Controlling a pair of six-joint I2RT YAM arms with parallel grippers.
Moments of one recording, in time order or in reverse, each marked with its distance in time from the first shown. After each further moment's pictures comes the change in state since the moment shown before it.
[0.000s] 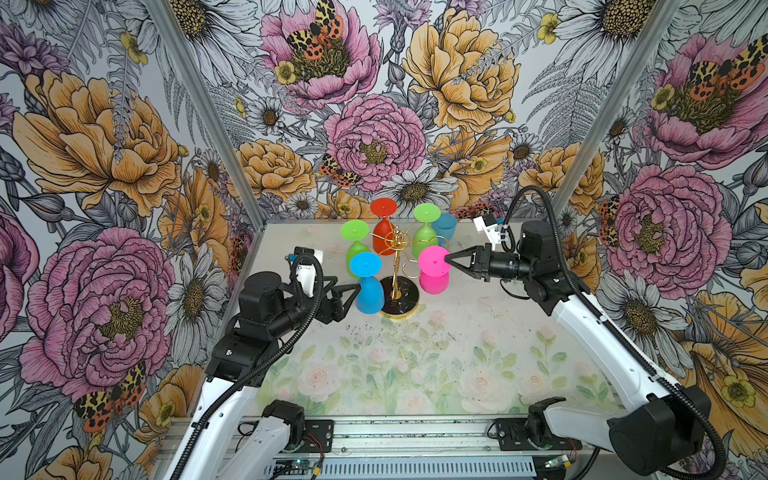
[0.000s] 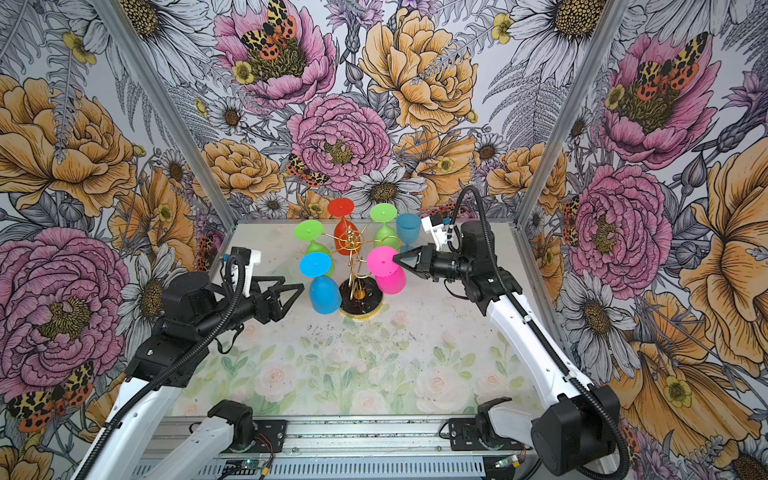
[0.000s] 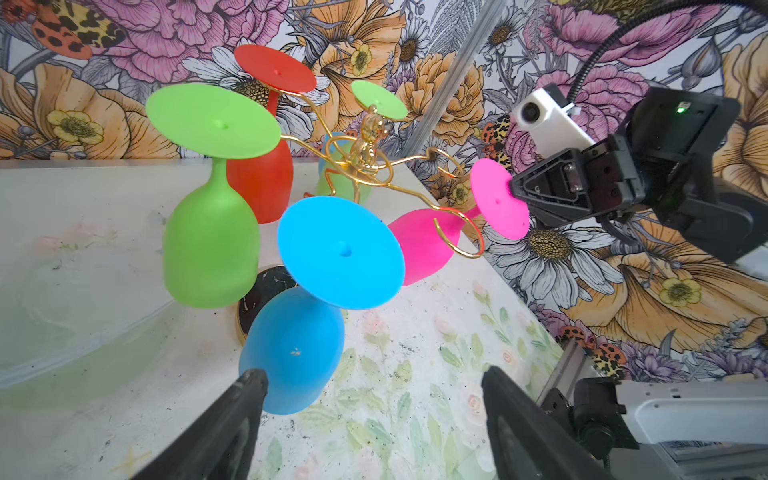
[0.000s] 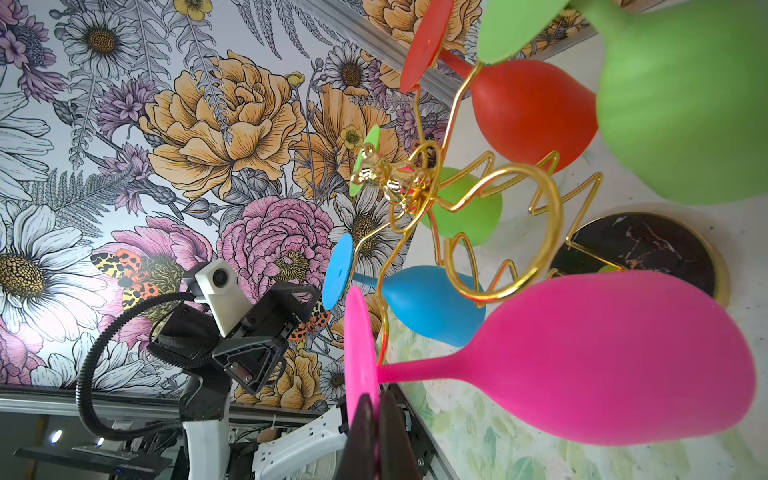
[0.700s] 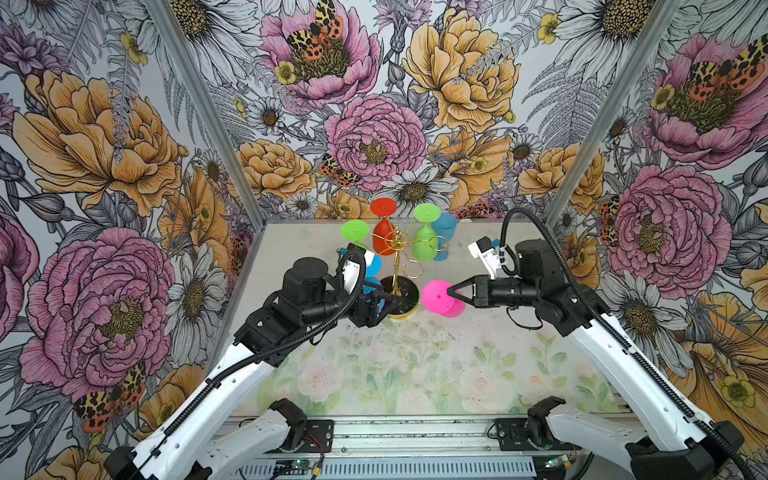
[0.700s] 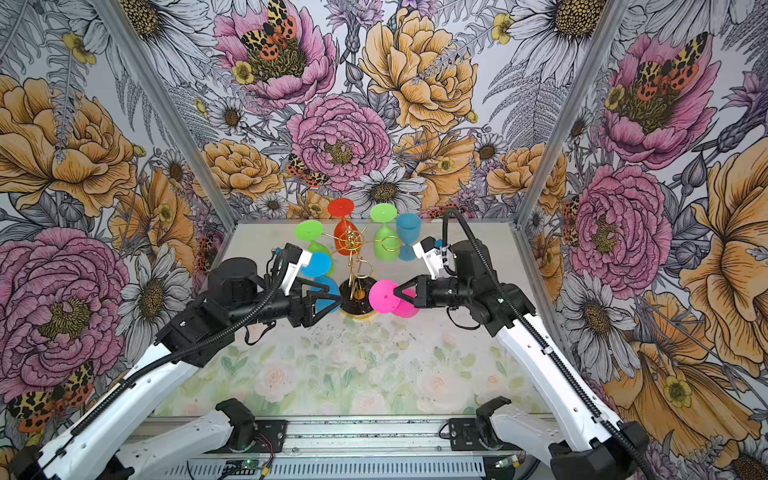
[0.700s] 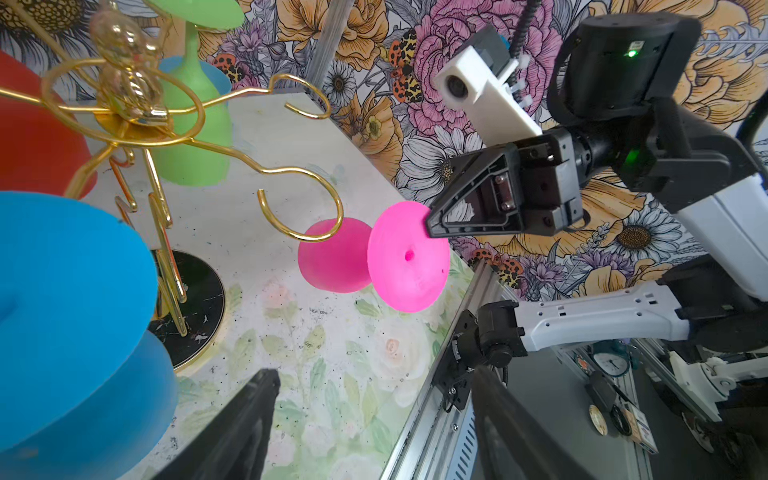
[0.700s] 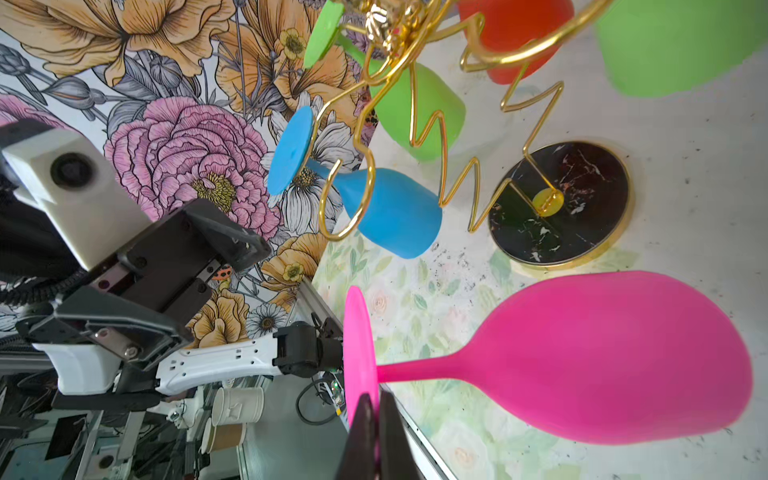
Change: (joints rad) left arm -0.335 0.223 0.126 0.001 -0.024 -0.055; right arm 0.166 -0.124 0.035 -0.437 0.209 -0.308
